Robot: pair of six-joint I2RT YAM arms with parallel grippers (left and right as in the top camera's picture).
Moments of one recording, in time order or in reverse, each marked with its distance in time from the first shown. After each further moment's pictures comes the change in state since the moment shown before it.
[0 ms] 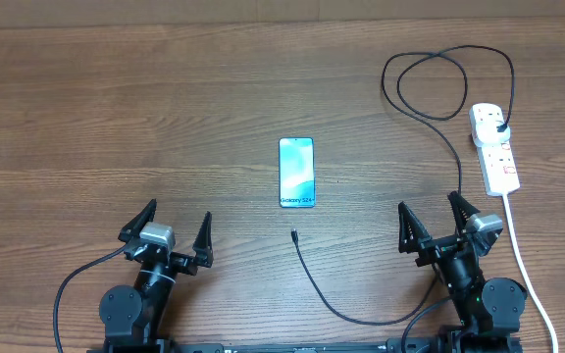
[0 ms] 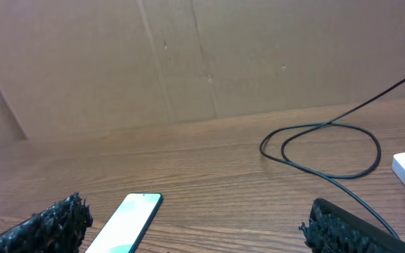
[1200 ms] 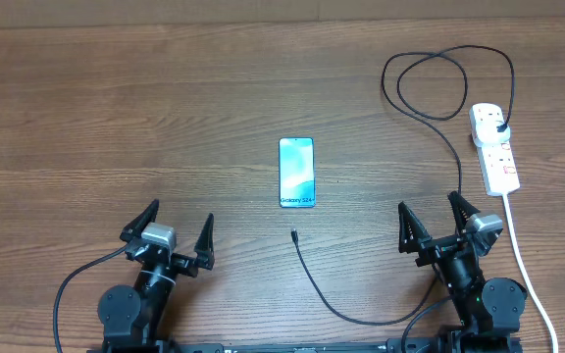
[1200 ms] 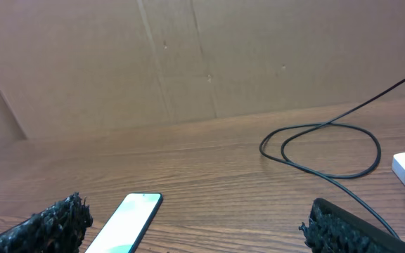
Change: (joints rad) left arm 0.000 0.000 0.026 -0.036 0.031 0.008; right arm 0.000 0.000 0.000 0.000 0.000 0.000
